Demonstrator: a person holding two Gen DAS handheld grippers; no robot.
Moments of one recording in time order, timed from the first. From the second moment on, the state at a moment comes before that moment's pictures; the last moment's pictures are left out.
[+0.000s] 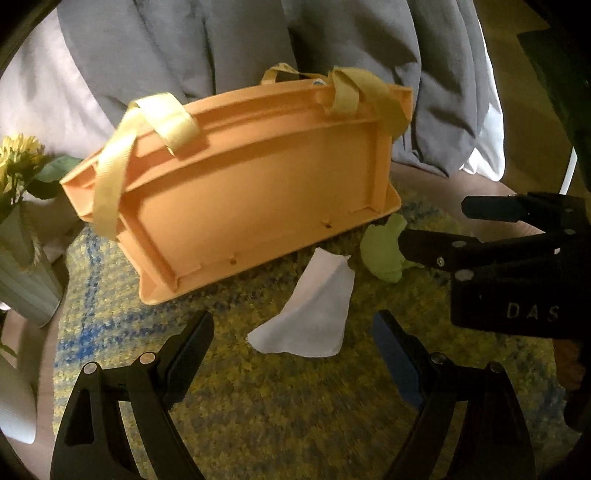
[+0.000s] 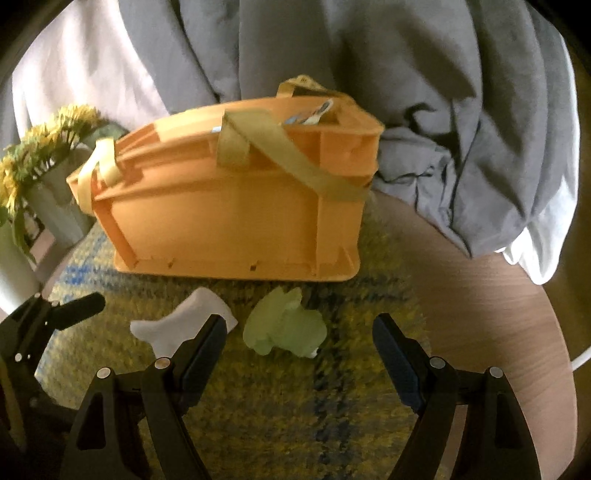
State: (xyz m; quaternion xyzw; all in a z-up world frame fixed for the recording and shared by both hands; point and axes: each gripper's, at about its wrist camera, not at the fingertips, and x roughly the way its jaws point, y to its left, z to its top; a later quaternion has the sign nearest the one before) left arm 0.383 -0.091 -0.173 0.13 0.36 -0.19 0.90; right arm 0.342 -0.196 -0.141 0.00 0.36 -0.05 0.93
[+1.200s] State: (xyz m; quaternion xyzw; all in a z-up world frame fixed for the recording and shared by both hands) left arm 0.403 -0.087 -0.185 0.10 0.41 -0.22 0.88; right arm 0.370 -0.200 -0.166 0.01 0.39 -0.03 0.92
